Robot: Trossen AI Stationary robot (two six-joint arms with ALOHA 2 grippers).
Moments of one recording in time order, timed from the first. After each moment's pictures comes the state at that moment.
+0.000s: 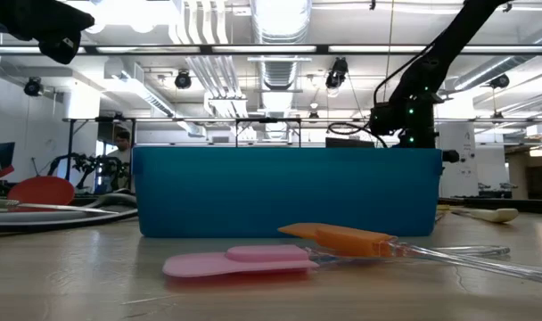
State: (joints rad) left arm -0.41 0.10 0.44 -0.45 -0.46 -0.04; right arm -0.93 1.70 0.99 -0.73 0.20 0.16
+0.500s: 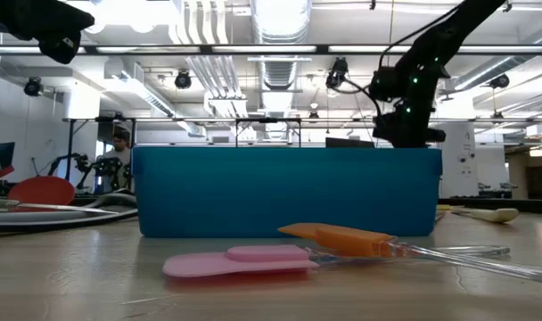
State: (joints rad) left arm -0.41 0.10 0.44 -0.45 -0.46 -0.04; right arm -0.86 1.50 0.99 -0.68 0.12 0.10
